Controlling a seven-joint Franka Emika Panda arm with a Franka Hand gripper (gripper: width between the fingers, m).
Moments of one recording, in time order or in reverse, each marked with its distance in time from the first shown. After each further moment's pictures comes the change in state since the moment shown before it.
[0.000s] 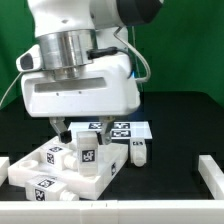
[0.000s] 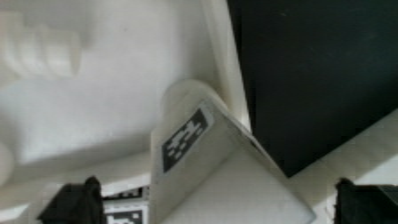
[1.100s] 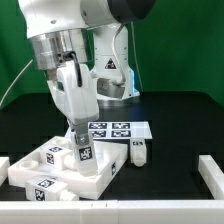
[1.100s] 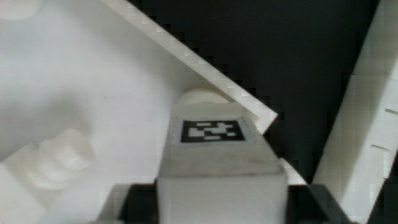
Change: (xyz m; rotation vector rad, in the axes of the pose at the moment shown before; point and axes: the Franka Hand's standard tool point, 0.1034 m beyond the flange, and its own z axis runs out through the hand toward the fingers) arm -0.003 0.011 -0.002 0.034 -0.071 0.844
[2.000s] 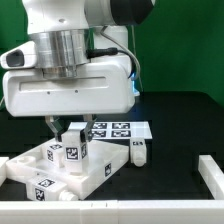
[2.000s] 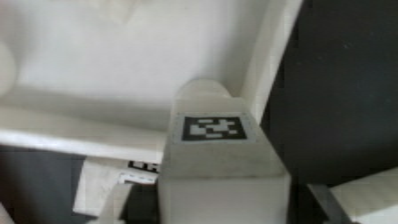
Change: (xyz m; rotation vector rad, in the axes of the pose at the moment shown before) arm 0.009 0.002 -0.002 -0.079 0.026 -0.879
